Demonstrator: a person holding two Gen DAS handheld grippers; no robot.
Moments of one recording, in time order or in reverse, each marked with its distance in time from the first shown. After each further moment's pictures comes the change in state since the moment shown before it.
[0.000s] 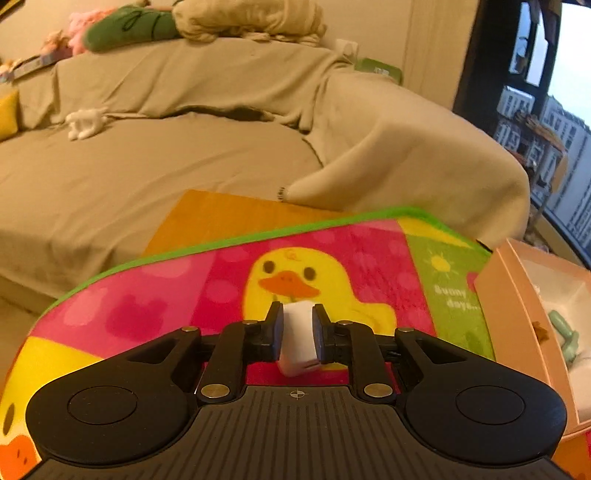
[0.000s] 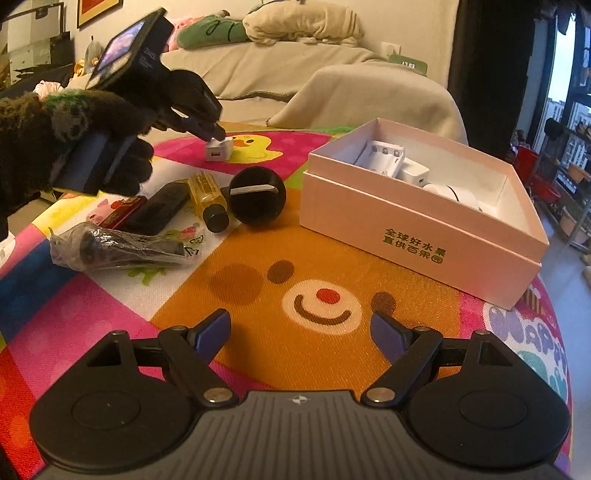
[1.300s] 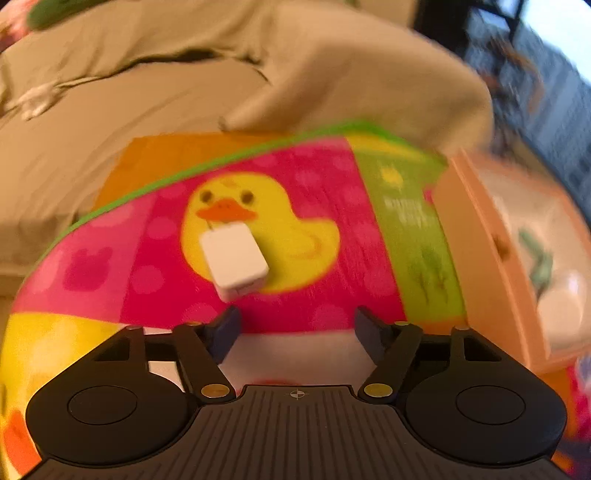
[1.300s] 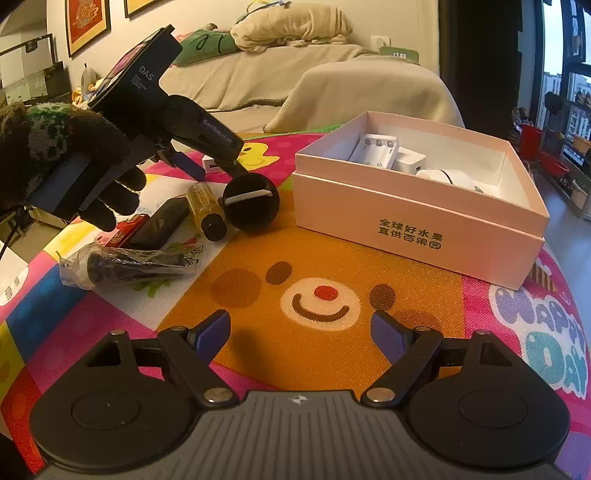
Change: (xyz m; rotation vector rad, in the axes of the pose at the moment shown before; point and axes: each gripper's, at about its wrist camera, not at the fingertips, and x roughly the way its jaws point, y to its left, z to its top) left arm -0.004 -0.029 -0.012 0.070 0.207 -0.054; right arm -0.003 -0.015 -0.003 0.099 -0.012 0.064
